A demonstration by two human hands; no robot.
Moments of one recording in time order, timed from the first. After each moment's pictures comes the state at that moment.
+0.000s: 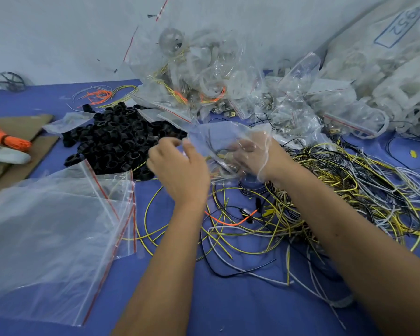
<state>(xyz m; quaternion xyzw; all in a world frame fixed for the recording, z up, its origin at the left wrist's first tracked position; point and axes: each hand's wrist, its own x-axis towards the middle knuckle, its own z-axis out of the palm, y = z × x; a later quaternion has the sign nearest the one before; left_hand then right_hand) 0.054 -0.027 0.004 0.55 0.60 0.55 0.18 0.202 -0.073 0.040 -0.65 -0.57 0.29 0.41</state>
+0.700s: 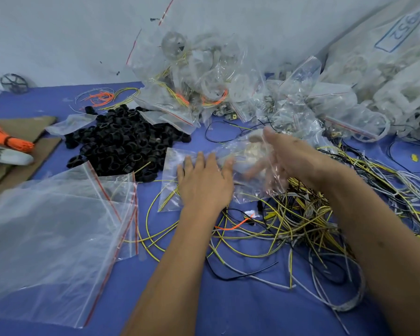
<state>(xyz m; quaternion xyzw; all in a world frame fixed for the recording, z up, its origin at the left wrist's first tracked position) 0.064 -0.034 -0.016 0.80 0.56 0.13 0.15 0.253 -0.095 0.043 -0.63 -0.50 0.45 0.39</state>
